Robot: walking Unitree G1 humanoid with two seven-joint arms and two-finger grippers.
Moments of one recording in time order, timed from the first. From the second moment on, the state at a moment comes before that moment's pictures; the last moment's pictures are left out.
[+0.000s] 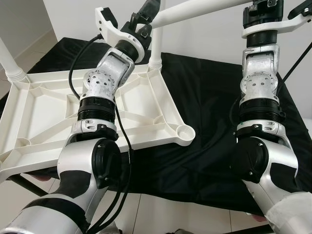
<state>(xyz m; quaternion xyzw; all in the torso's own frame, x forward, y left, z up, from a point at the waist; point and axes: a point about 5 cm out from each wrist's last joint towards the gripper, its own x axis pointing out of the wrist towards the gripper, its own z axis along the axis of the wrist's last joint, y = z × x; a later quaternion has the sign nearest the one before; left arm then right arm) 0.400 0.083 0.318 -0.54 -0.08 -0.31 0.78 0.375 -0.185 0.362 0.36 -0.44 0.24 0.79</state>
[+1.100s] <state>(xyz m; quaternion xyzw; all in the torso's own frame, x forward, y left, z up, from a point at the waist) 0.406 0.070 0.338 -0.61 -0.09 -0.31 0.73 0.363 -0.166 0.341 0.46 -0.41 0.27 0.74</state>
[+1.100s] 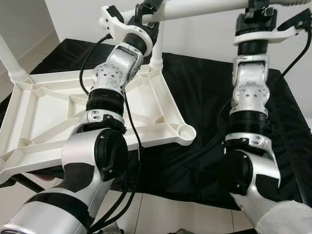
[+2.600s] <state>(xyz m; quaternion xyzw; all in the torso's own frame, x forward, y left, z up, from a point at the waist) 0.409 0.091 0.353 -0.67 -0.12 -0.28 0.67 0.359 -0.123 0.264 0.28 -0.20 0.40 0.85</state>
